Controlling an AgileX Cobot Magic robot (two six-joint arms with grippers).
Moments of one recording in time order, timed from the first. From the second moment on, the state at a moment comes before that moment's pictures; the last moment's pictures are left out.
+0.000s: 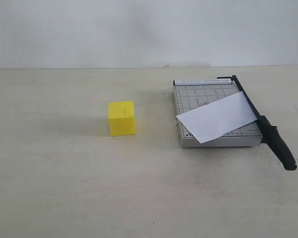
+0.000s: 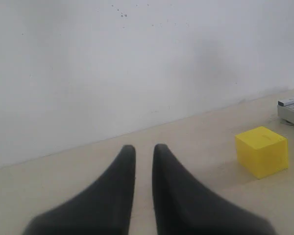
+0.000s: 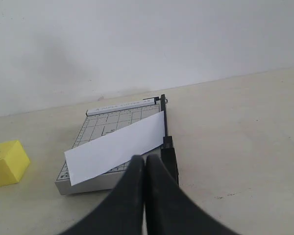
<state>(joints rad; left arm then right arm) -0.15 0.00 0.00 0.20 0.07 0.02 0.06 0.01 0.00 0.23 0.20 -0.01</state>
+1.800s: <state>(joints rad) -0.15 0.00 0.00 0.20 0.07 0.02 0.06 0.14 -0.22 0.24 0.30 0.04</state>
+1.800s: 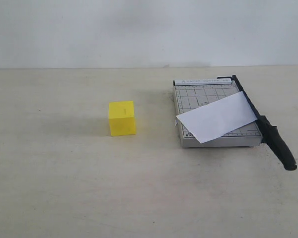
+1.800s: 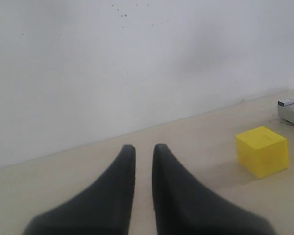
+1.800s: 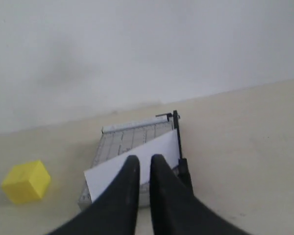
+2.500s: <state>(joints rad) -0.15 0.00 0.00 0.20 0.07 0.02 0.06 1.43 -0.84 0.06 0.72 -0.23</state>
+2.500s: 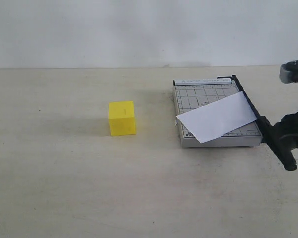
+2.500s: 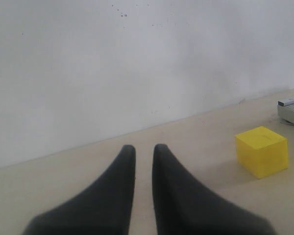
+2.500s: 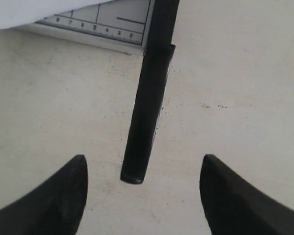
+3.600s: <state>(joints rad) -0.15 0.00 0.00 0.20 0.07 0.02 0.07 1.68 -0.85 0.12 0.54 -0.28</state>
